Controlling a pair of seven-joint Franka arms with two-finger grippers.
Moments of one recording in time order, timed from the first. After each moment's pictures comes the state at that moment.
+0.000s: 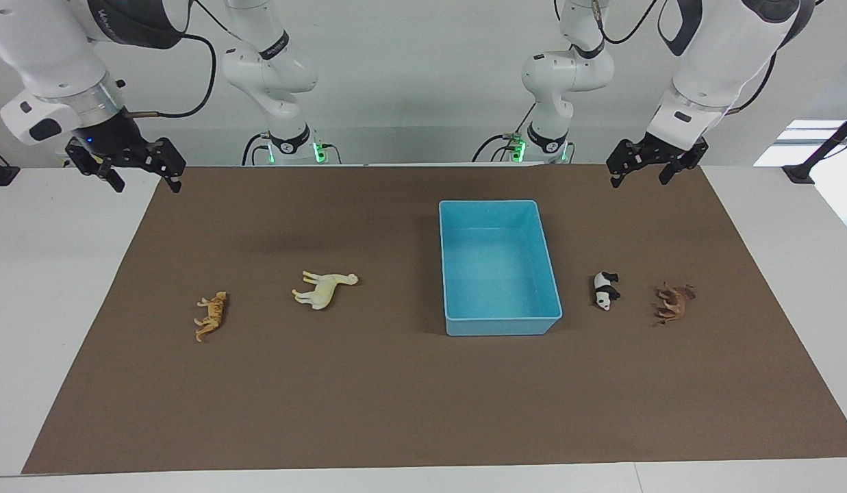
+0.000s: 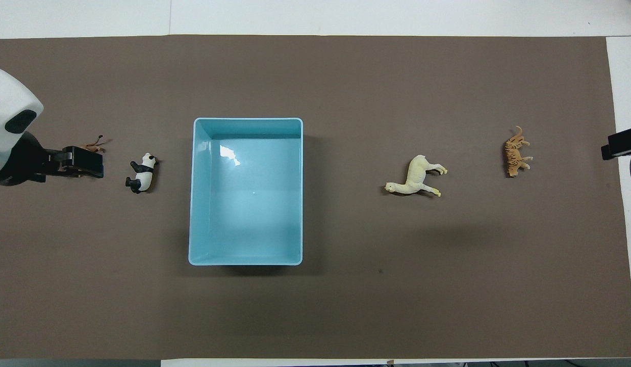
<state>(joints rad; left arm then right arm) 0.04 -0.10 -0.14 -1.83 0.01 1.74 -0.11 -0.14 0.02 0.02 -1.55 -0.04 1.53 -0.11</state>
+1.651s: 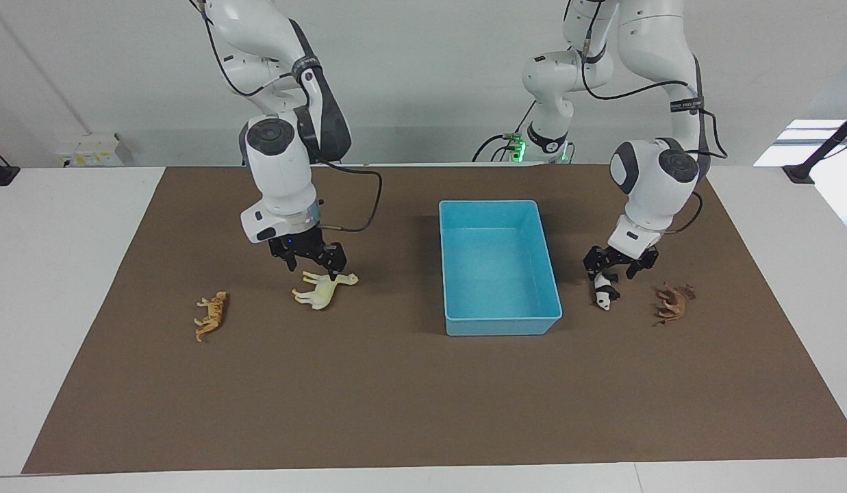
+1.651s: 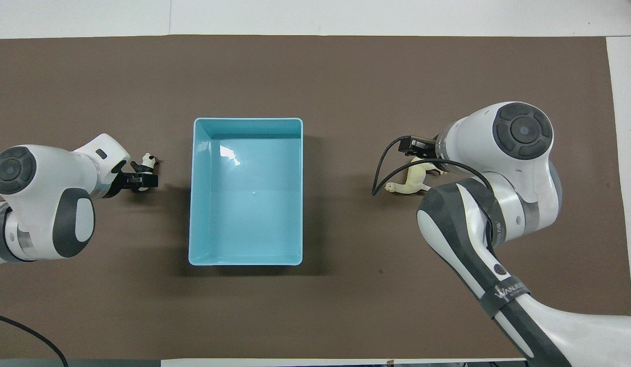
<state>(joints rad) 0.10 0.12 -0.14 -2.26 0.01 2.47 0.02 0.24 0.16 0.03 -1.99 -0.04 2.26 0.62</state>
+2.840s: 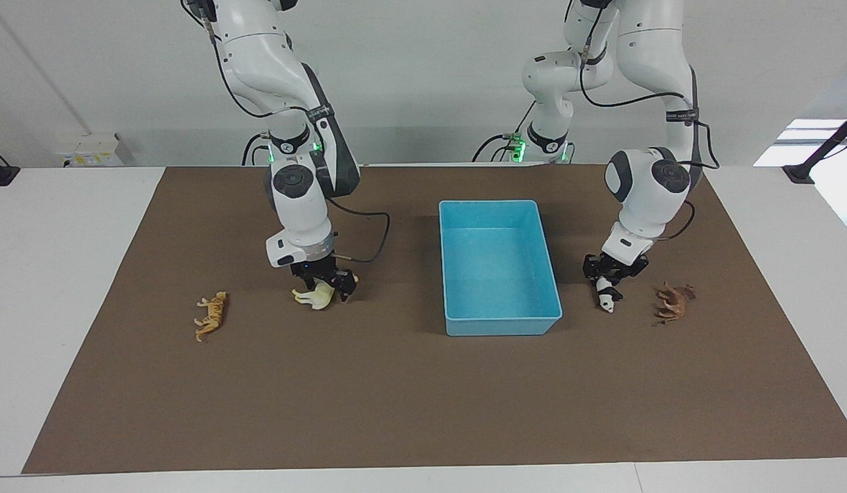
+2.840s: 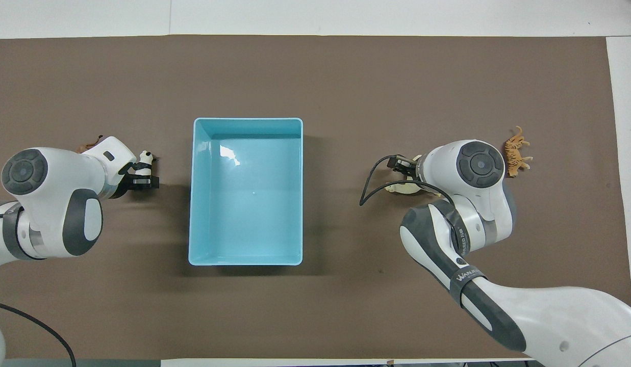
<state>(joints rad) 0.10 0.17 -0.14 -2.26 0.01 2.51 0.02 0.26 0.27 0.02 -2.15 -0.04 2.52 0.75</state>
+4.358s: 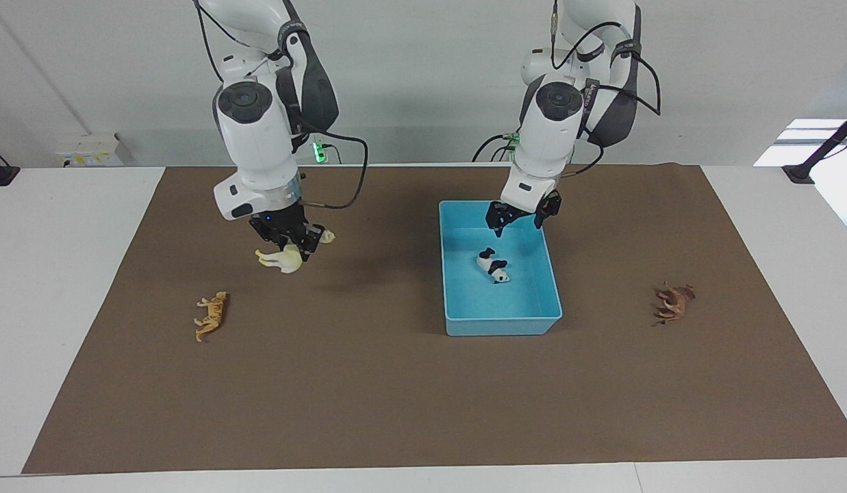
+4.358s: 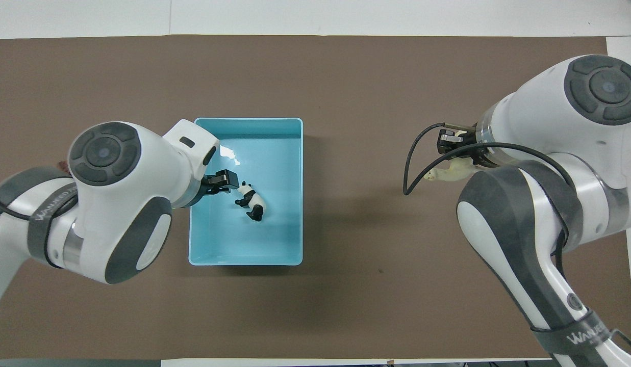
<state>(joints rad) -0.23 -0.02 -0.17 -2.00 0.01 1.97 -0.53 0.24 0.06 0.02 -1.77 -0.04 1.85 0.56</state>
